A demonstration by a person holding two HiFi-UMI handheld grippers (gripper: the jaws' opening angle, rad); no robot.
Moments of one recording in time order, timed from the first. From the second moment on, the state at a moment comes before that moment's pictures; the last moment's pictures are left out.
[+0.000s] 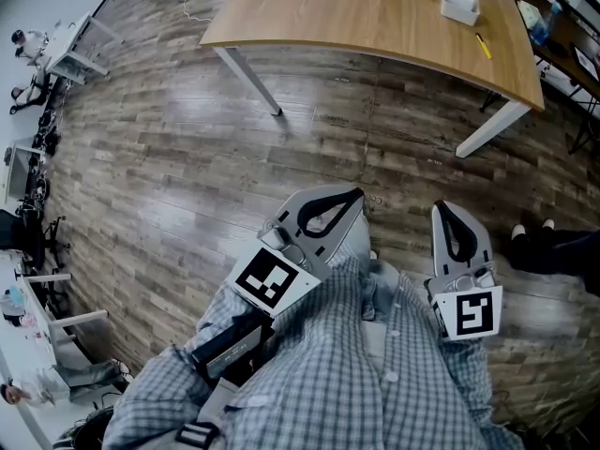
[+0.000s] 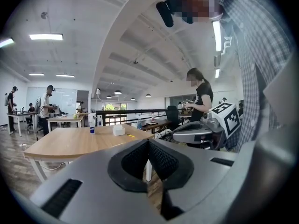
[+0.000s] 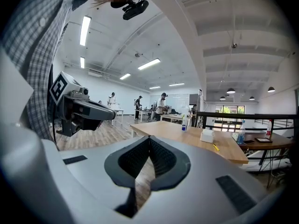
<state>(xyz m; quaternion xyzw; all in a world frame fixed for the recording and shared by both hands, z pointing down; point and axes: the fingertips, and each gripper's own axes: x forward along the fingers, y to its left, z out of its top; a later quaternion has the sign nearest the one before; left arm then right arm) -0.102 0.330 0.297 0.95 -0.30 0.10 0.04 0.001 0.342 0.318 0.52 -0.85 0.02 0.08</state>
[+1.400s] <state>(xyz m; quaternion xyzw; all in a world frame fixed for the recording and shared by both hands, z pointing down) -0.080 0.209 0.315 0.96 -0.26 0.12 0.08 0.007 0.220 0.330 0.52 -0.84 0.05 0.12</state>
